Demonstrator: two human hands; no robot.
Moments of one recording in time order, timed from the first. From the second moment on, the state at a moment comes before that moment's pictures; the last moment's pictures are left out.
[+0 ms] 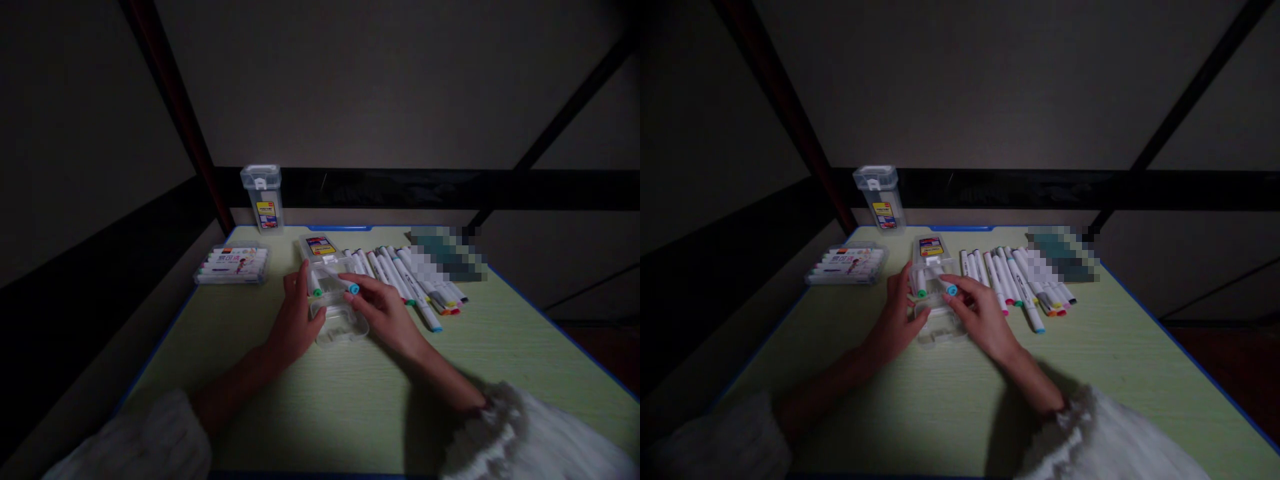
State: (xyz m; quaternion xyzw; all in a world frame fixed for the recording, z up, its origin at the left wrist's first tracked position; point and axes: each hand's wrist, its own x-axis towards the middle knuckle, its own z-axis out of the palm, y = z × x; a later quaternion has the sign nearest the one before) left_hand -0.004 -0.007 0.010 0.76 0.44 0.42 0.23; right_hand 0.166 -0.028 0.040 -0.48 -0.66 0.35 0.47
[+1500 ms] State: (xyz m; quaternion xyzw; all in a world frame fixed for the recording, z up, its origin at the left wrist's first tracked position) left_hand -0.002 -0.006 0.009 0.76 0.43 0.43 0.22; right_hand 0.158 -0.030 0.042 -0.44 -0.80 0.17 0.36
